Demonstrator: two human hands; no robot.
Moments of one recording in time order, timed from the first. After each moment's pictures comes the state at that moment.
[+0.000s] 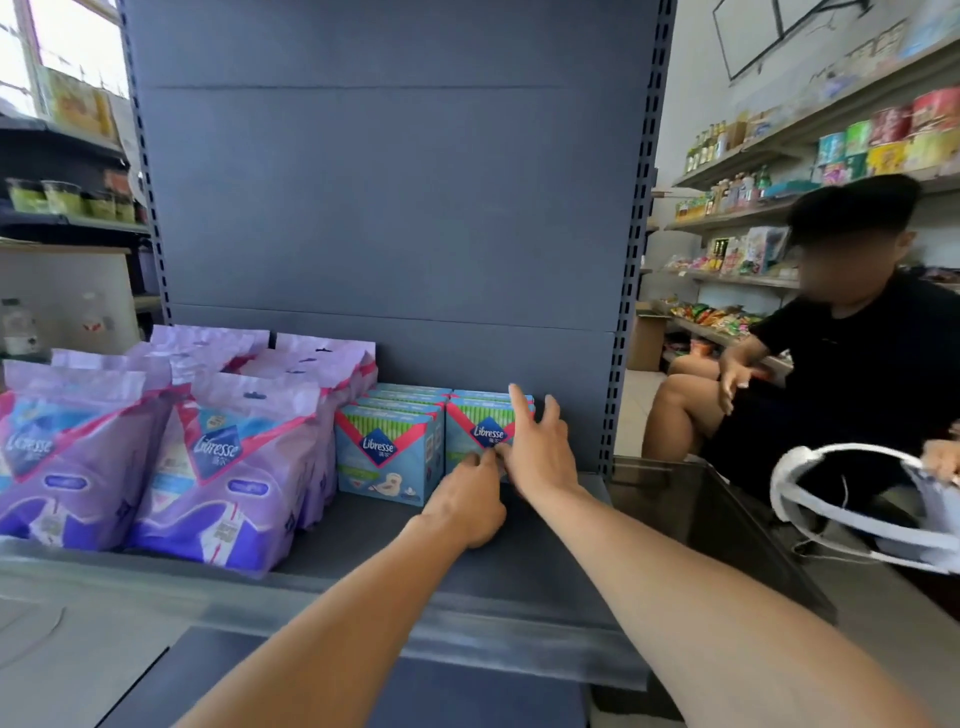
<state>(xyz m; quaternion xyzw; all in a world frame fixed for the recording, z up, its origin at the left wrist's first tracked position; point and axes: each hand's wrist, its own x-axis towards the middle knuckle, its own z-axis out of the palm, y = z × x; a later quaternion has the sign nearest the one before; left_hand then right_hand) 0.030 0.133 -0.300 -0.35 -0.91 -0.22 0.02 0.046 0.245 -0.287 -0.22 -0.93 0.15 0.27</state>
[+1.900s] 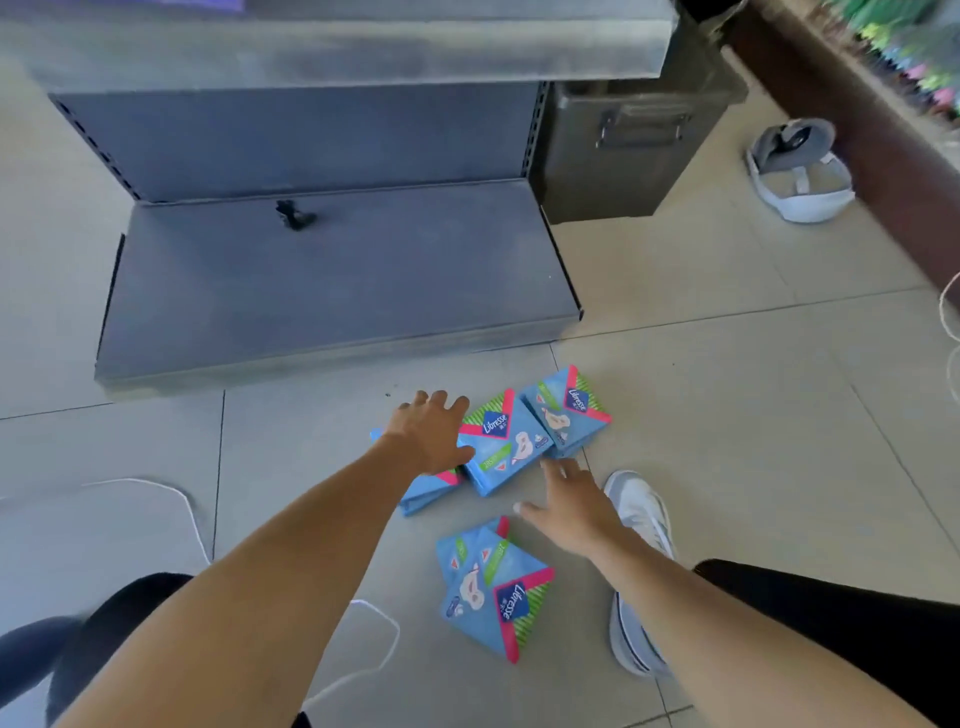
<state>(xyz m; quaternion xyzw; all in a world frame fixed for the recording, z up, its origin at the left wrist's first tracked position) 0.210 -0.134 -0.613 -0.54 -0.80 0.11 -0.25 0.421 -0.060 -0.631 -0.41 -0.86 0.24 -0.21</state>
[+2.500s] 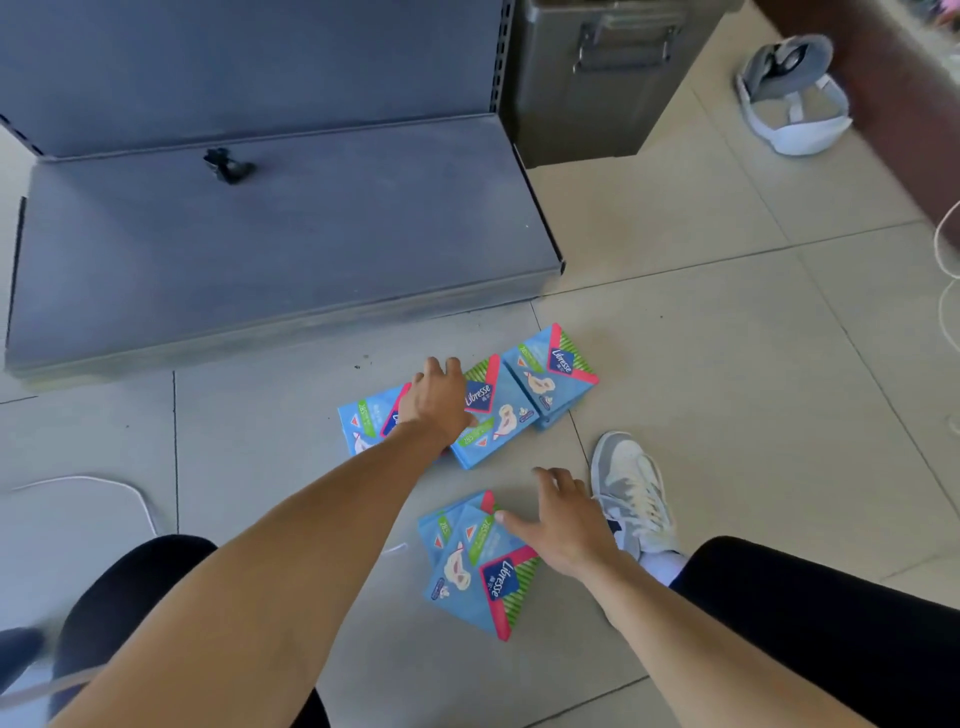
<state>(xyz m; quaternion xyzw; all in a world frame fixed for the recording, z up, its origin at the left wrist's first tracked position) 0.240 -0.093 -0.659 -0.43 -0.86 -0.03 -0.28 0.456 -0.087 -0.664 -0.44 -0.84 0.24 -0.21</state>
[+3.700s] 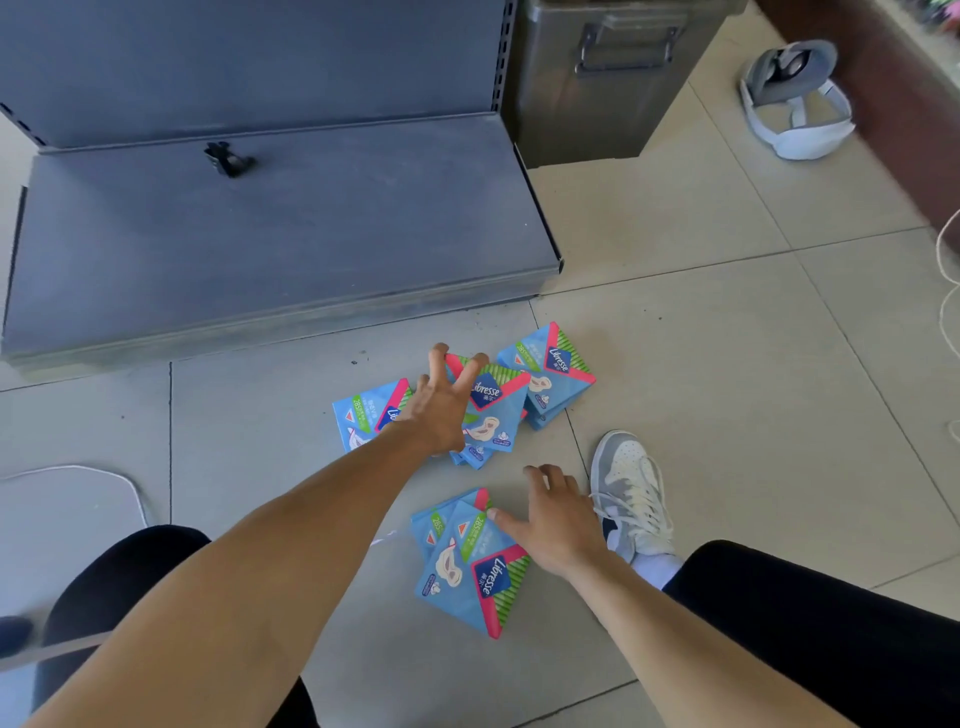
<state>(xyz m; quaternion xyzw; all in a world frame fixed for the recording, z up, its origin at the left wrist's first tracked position) 0.248 -0.103 -0.673 -0.51 -0.81 -0.05 -0.28 0.457 -0.089 -0.671 -0.43 -0.85 0.23 -0.19</state>
